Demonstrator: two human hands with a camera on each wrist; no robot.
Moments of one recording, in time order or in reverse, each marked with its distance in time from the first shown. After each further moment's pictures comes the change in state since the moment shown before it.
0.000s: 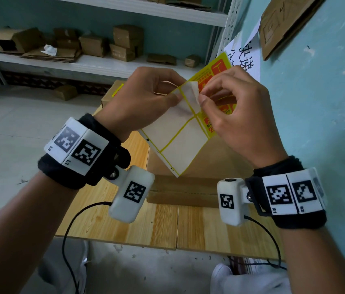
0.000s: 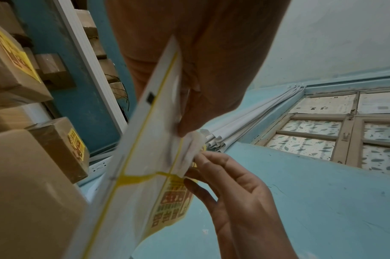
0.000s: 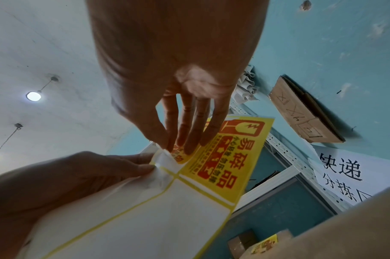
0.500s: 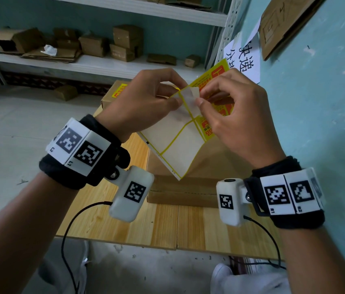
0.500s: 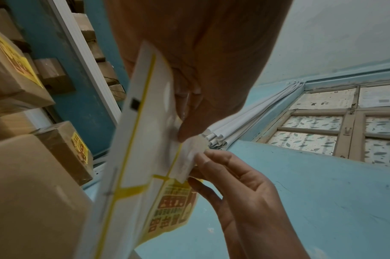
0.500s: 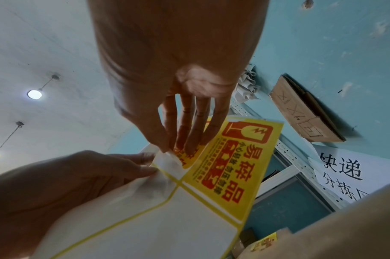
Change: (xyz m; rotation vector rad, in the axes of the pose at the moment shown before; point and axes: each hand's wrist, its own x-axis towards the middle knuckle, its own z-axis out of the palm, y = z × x) left_hand 0.000 0.000 -0.001 0.008 -0.048 -0.045; right_hand -0.001 0.001 0.002 -0.036 -0.015 -0.010
